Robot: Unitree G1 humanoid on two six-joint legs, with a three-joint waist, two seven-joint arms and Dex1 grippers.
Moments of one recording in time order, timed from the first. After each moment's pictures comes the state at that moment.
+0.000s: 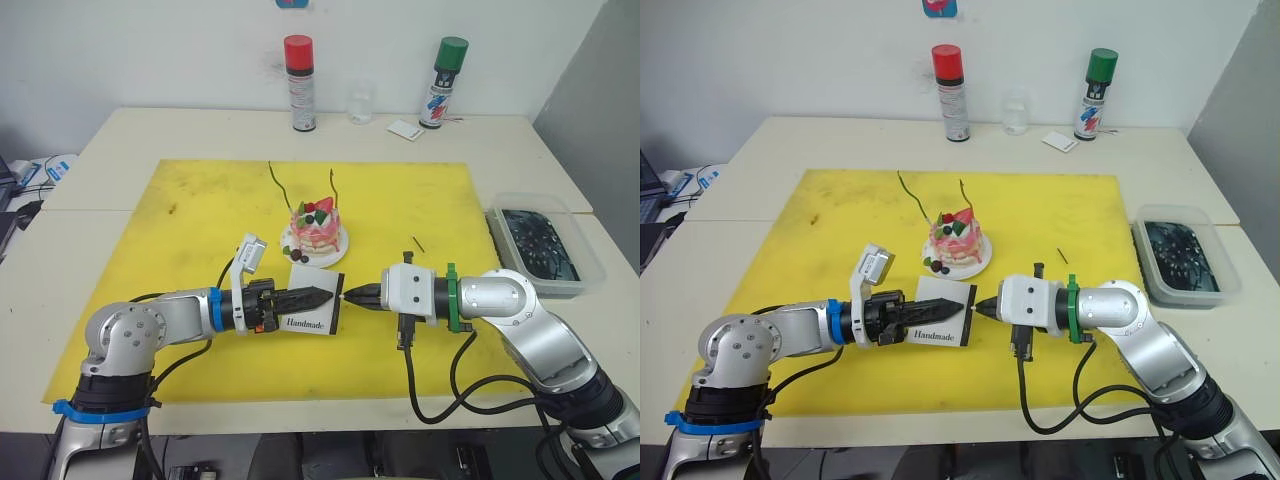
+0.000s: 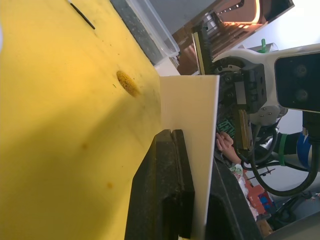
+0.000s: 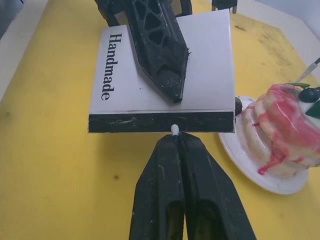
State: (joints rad) left arm -0.35 0.58 0.13 -0.19 -1.17 1.24 -0.71; right arm -0.43 -0.62 0.36 -0.48 0.10 0.38 0.94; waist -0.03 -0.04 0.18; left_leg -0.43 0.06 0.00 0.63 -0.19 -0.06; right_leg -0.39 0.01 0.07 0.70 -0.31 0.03
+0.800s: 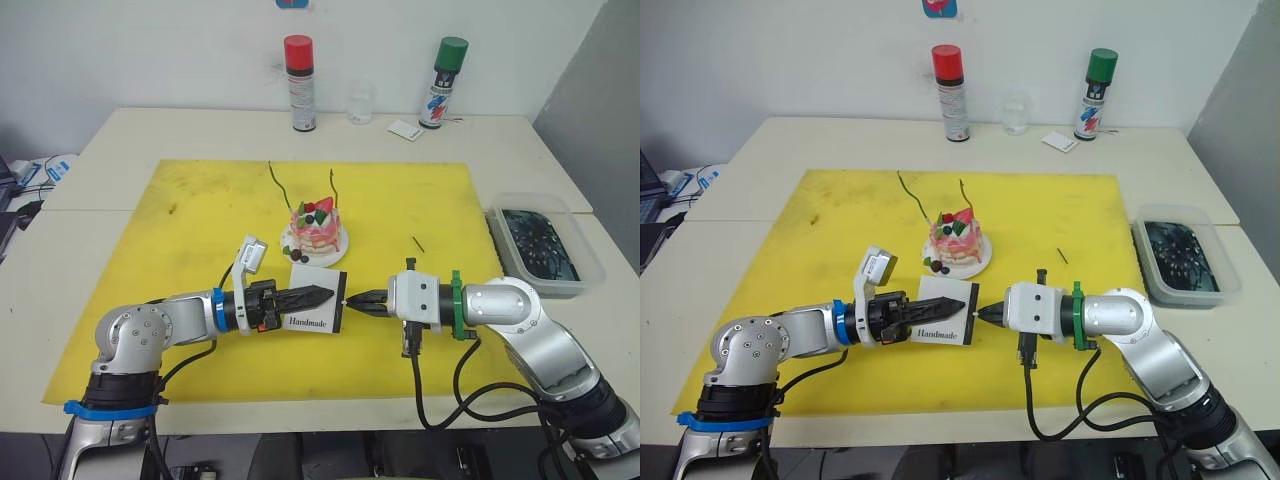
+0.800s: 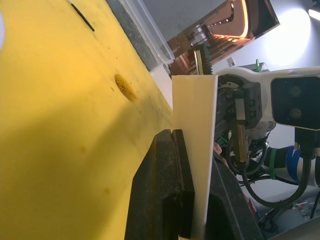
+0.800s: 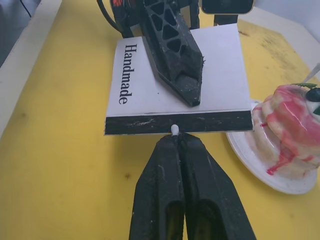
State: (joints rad) left arm -0.35 0.55 0.13 -0.13 -1.17 1.24 -0.73; right arm -0.37 -0.61 0.34 -0.48 0.11 0.31 0.95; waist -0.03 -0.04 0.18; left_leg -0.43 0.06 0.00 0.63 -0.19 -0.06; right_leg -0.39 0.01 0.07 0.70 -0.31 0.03
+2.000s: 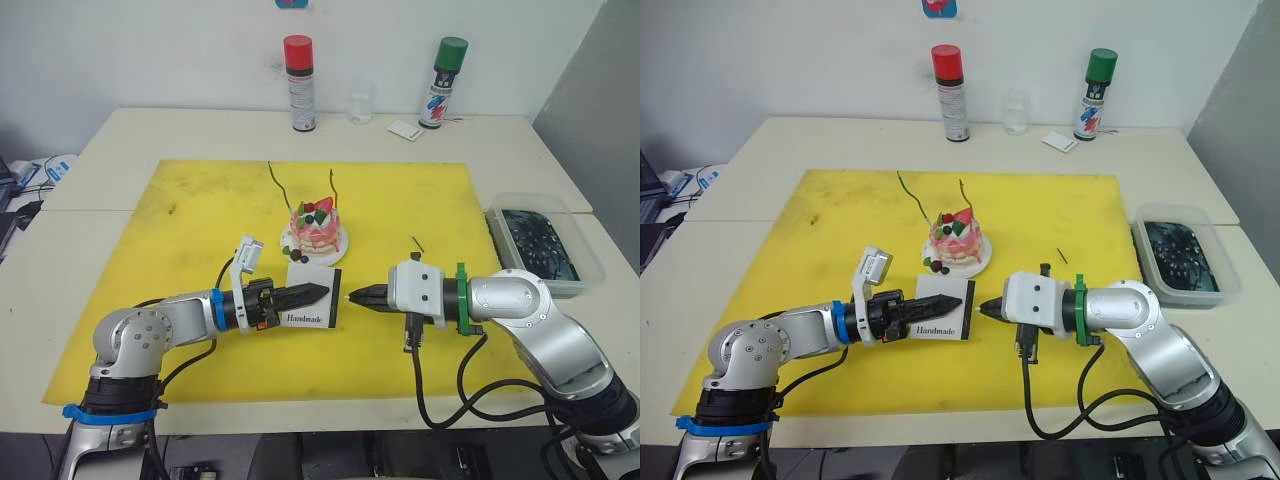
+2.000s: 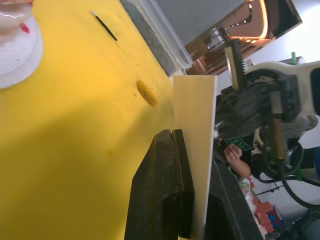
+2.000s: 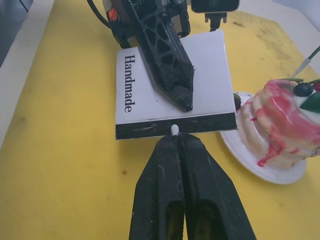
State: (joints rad) left arm -0.34 0.55 0.13 -0.15 -1.09 1.17 -0.73; right arm -0.41 -0.64 0.32 -0.58 0.16 0.49 0.94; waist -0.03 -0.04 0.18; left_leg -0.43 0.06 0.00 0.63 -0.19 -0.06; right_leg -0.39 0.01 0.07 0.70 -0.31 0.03
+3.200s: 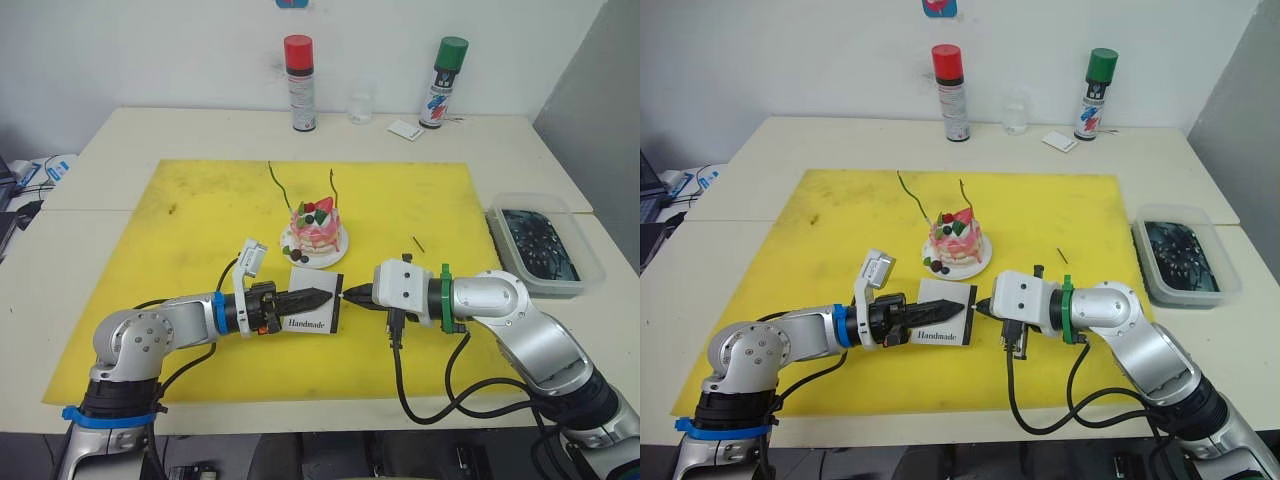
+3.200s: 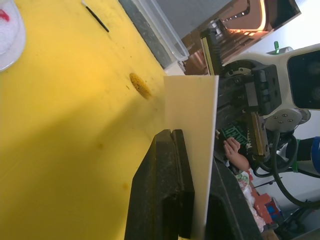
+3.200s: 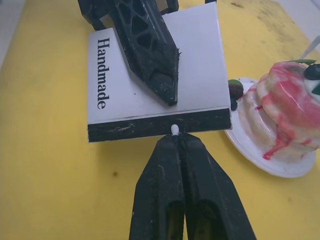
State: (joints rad) left arm -0.32 0.55 0.13 -0.18 -1.10 1.20 -0.73; right arm -0.44 -0.59 0.39 -0.52 0.09 0.54 0.88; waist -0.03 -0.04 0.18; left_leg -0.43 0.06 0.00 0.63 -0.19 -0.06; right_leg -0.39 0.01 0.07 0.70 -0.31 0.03
